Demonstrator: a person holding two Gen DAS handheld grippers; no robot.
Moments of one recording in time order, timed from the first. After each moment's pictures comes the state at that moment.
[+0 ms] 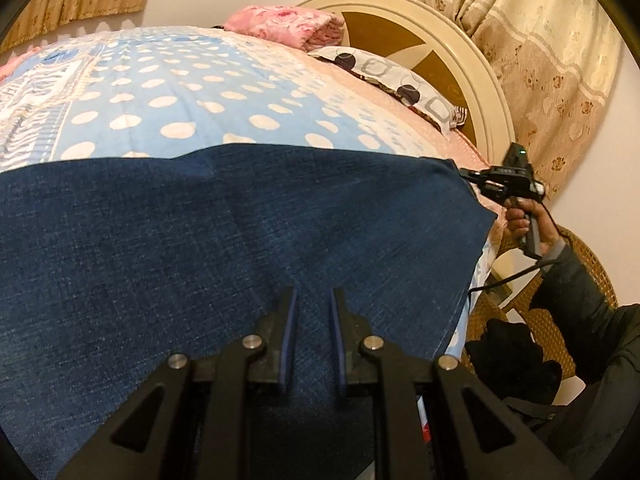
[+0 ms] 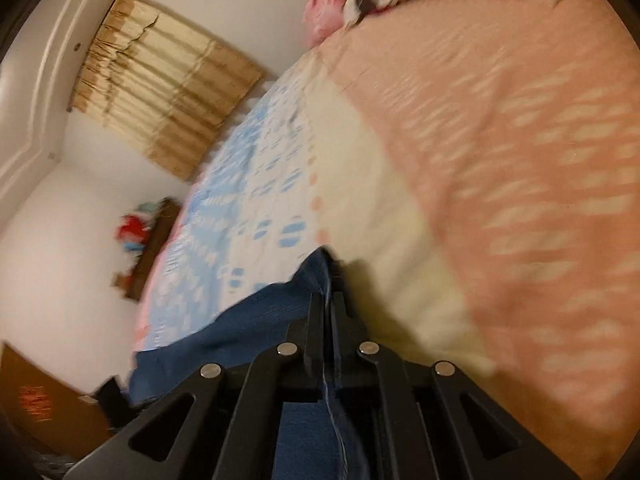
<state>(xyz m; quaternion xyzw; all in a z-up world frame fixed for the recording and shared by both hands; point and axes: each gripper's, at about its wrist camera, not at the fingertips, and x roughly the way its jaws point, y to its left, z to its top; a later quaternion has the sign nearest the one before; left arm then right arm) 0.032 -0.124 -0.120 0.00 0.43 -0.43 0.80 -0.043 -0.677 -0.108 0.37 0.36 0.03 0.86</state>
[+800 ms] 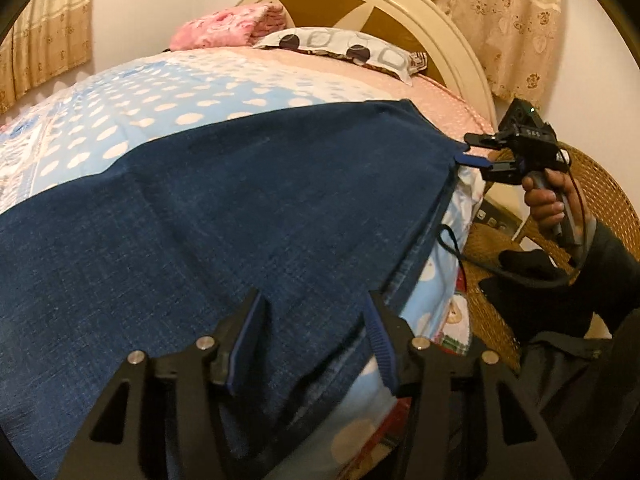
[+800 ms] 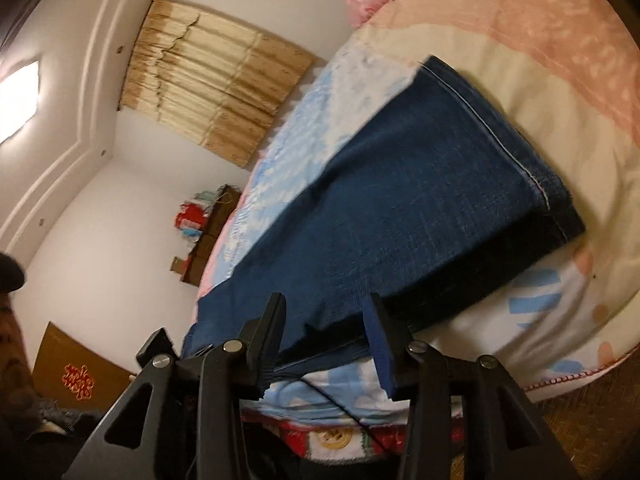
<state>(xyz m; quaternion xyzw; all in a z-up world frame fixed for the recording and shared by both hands) -0.029 -0.150 -0.120 0.12 0.38 -0.46 0.79 -0.133 -0.560 -0.139 0.43 0.33 0.14 0.83</state>
